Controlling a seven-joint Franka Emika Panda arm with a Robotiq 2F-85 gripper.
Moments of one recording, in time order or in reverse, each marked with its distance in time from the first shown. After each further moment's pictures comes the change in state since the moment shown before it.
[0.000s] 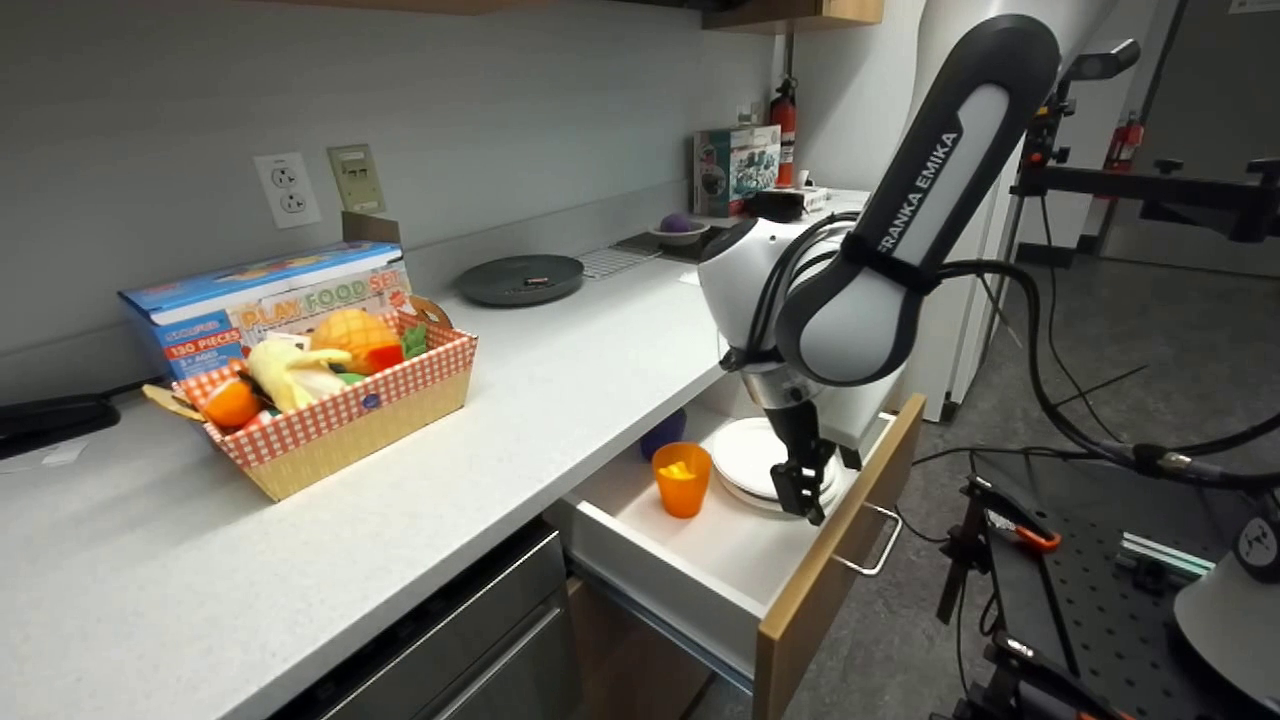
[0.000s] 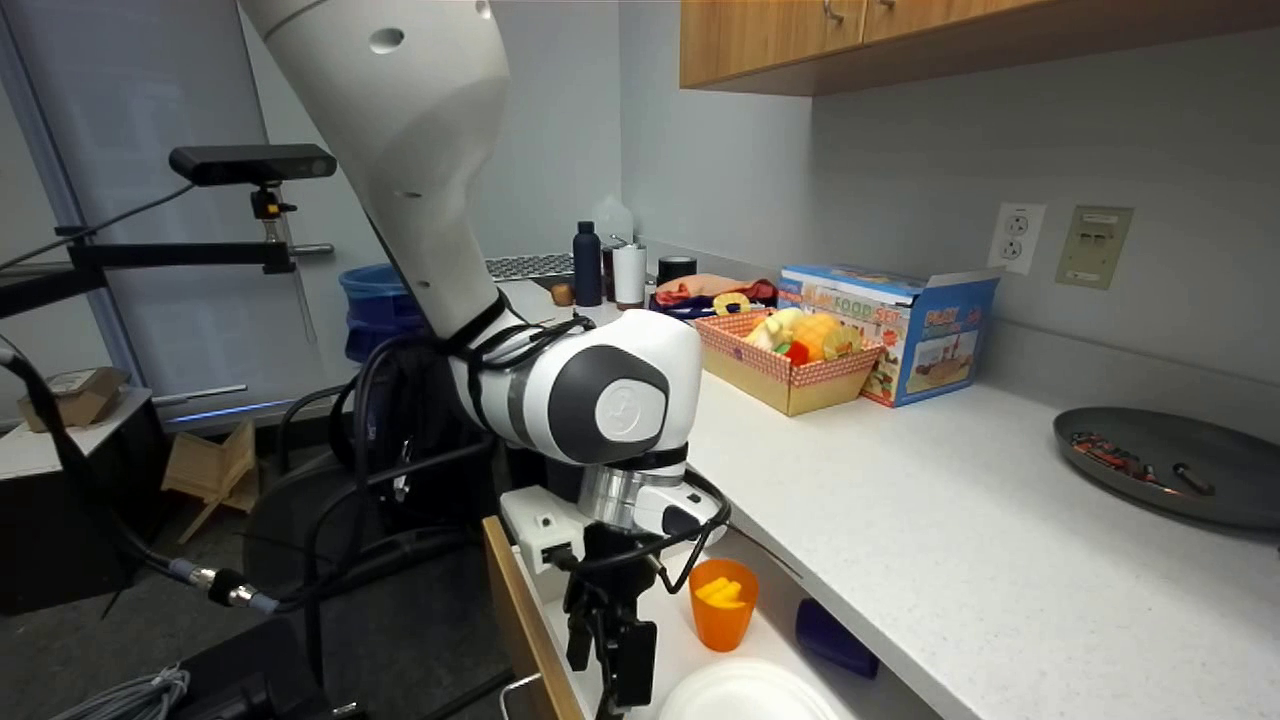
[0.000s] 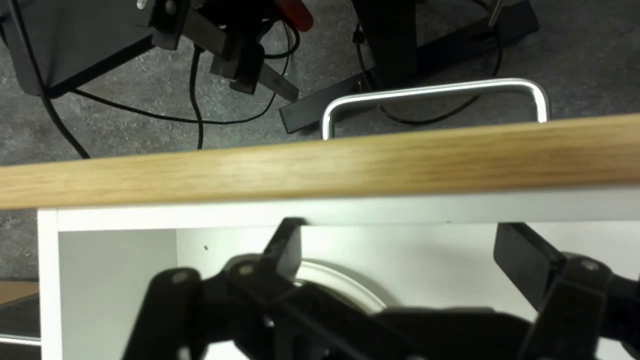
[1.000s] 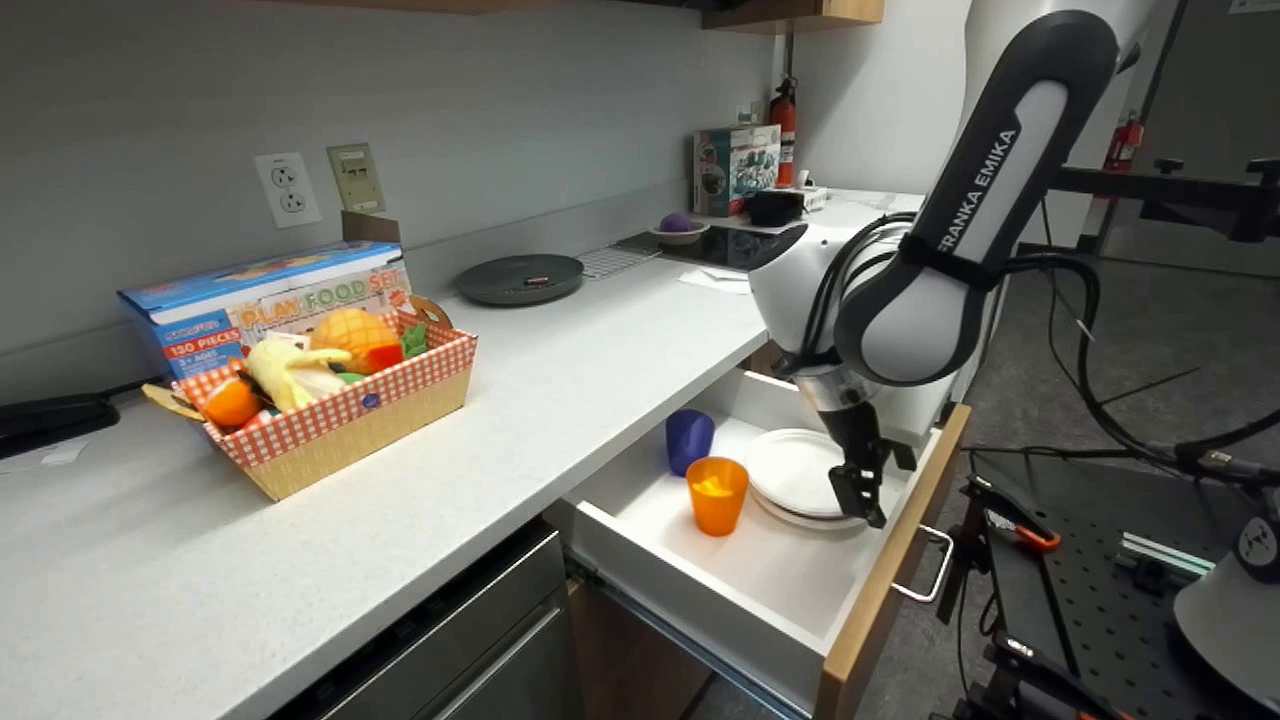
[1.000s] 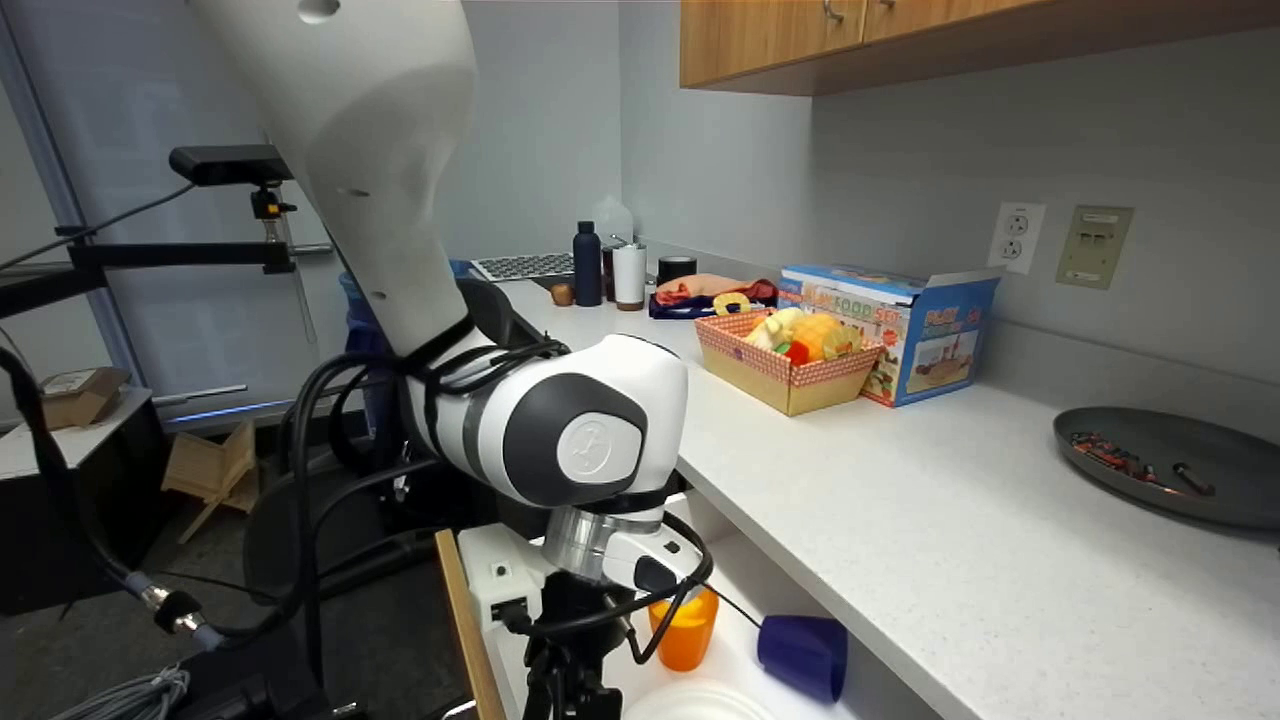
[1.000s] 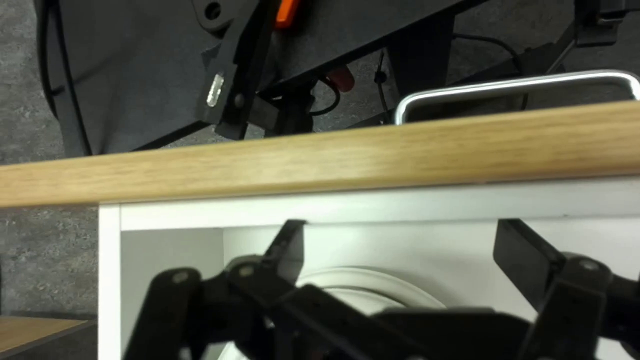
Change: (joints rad) arm -0.034 -0.068 -0.034 -0.135 -0.052 0.010 -0.018
